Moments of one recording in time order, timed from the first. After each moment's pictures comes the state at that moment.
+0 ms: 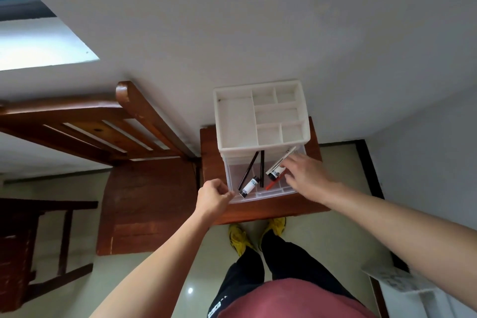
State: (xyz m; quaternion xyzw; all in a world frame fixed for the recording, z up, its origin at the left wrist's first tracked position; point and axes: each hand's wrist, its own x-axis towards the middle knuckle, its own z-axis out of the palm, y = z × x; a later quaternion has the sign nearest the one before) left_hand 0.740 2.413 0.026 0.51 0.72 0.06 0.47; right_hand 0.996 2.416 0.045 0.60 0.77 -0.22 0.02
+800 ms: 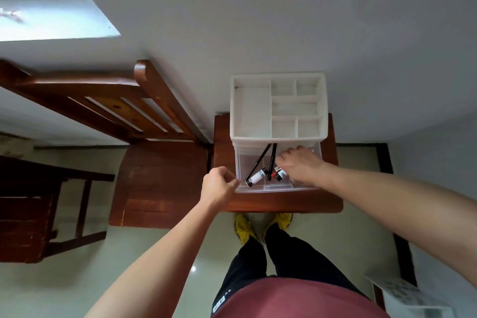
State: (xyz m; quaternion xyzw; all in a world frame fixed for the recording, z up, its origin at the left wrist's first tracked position) left_hand 0.744 2.409 0.031 0.49 0.75 0.08 0.43; right_hand 0.971 2.460 0.025 0.39 0.88 -0.12 0.25
